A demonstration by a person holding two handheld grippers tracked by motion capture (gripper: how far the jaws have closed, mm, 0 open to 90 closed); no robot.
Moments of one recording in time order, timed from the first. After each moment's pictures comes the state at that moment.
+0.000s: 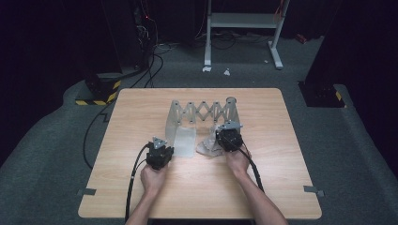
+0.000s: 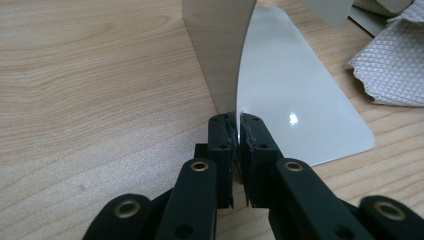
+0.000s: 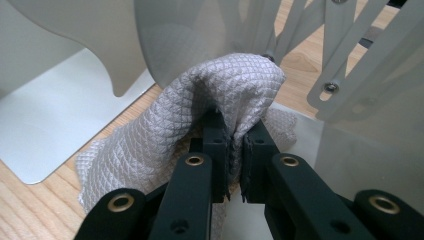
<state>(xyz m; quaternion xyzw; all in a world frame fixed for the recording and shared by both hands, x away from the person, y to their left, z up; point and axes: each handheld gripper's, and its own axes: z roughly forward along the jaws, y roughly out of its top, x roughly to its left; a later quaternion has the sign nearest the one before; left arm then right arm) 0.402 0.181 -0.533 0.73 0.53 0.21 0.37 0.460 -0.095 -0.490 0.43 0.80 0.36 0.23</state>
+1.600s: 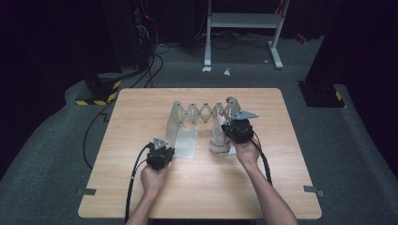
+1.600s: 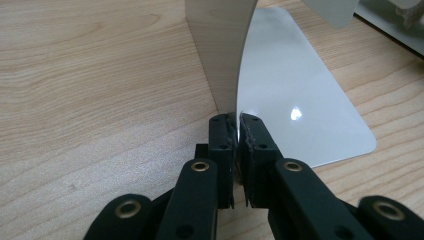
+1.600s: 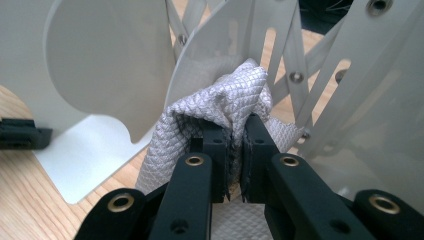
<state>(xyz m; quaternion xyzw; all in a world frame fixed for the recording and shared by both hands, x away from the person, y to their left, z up) 0.400 0.180 -0.534 0.74 0.52 0.21 0.38 0.464 -0.125 -0.440 0.40 0.79 0.42 0.20</state>
